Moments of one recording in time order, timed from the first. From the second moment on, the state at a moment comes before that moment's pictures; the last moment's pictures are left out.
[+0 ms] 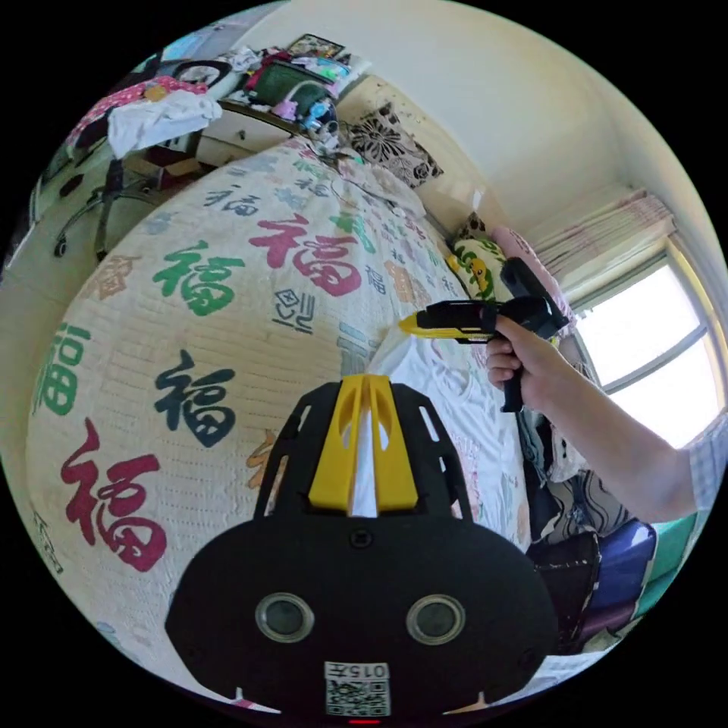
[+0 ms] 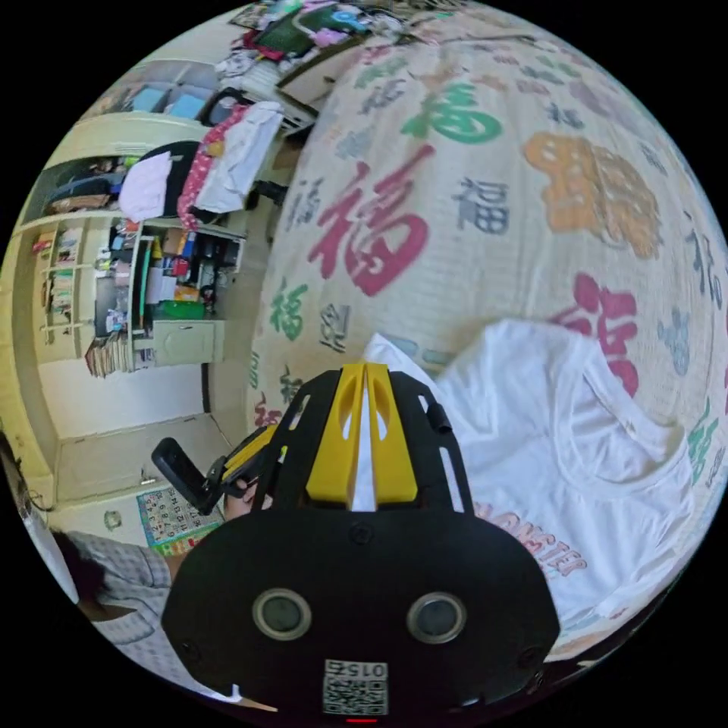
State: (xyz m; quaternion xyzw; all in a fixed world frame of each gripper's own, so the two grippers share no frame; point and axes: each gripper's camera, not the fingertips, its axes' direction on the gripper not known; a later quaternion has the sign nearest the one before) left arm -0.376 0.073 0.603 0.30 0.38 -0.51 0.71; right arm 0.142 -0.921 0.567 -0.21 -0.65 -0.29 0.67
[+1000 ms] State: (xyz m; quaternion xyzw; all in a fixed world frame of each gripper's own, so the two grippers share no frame) left arm -0.115 0.167 0.499 -0.03 0.45 -0.38 0.81; right arm 0.496 -0.623 0.788 -0.36 -0.48 -0.26 0.75
